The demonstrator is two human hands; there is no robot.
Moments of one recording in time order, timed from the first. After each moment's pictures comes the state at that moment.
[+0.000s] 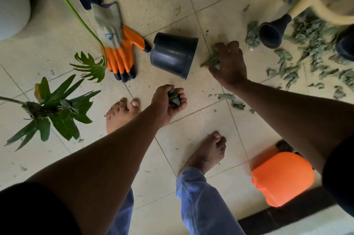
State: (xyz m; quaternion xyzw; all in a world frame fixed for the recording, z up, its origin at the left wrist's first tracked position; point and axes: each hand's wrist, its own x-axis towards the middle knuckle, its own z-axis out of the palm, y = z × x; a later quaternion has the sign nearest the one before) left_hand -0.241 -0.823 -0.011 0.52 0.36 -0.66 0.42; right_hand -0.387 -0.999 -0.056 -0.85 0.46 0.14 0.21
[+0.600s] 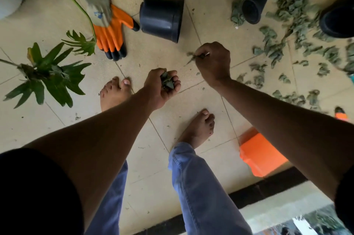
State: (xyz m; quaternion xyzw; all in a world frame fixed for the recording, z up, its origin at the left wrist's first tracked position) left_hand -0.270 -0.817 0.030 0.57 0.35 -0.62 0.41; right_hand -0.402 -0.936 0.007 -0.77 0.54 -0.05 0.34
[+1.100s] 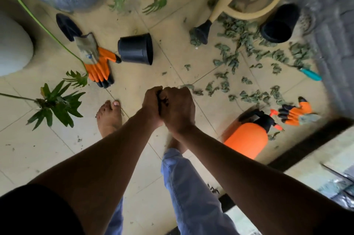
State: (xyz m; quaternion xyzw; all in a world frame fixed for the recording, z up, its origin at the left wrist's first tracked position) left_hand -0.332 -0.848 0.146 0.61 0.25 -0.65 0.37; right_hand -0.412 -0.859 0.162 -0.77 0.57 -0.02 0.29
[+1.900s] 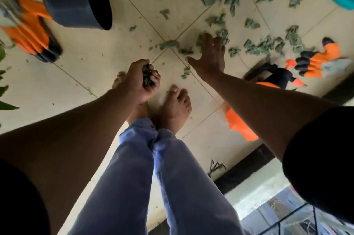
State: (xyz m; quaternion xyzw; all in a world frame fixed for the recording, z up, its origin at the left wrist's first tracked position) left_hand -0.372 -0.826 -0.005 0.53 0.34 -0.70 0.34; right_hand -0.572 -0.907 -0.045 -0.66 0.69 0.15 0.27
